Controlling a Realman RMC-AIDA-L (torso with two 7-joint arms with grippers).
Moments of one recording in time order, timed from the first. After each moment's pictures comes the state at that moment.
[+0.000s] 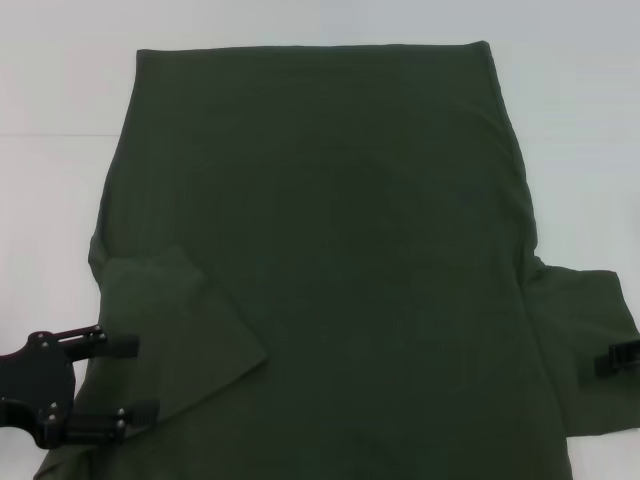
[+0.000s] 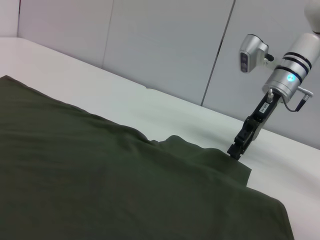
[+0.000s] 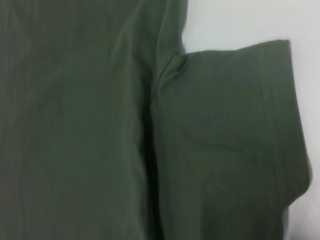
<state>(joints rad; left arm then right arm) -0.37 -2.05 0.42 0.86 2.23 1.91 -1.34 0.62 1.99 -0.52 -0.83 -2.75 -1.59 2.59</state>
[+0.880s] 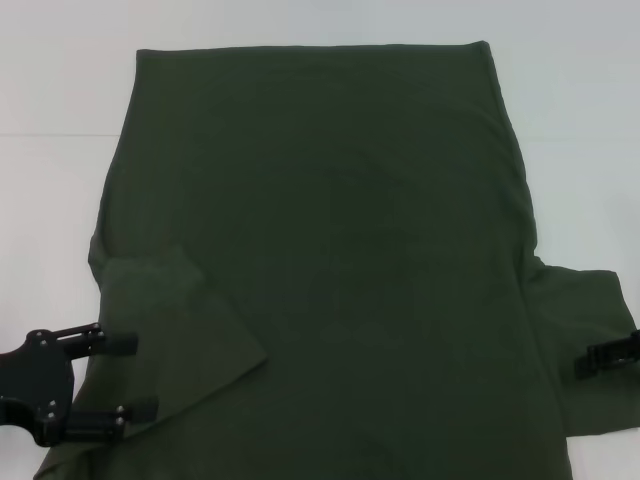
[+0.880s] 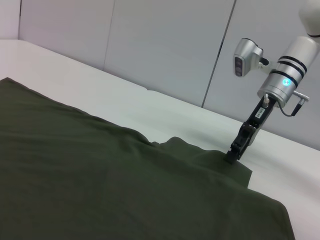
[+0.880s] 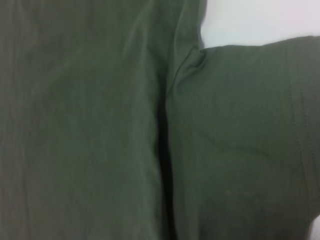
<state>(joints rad) -0.37 -2.04 0.42 0.86 2.22 1.91 -1.33 0.65 1.99 -0.55 -0.78 -2.74 -1.55 2.59</state>
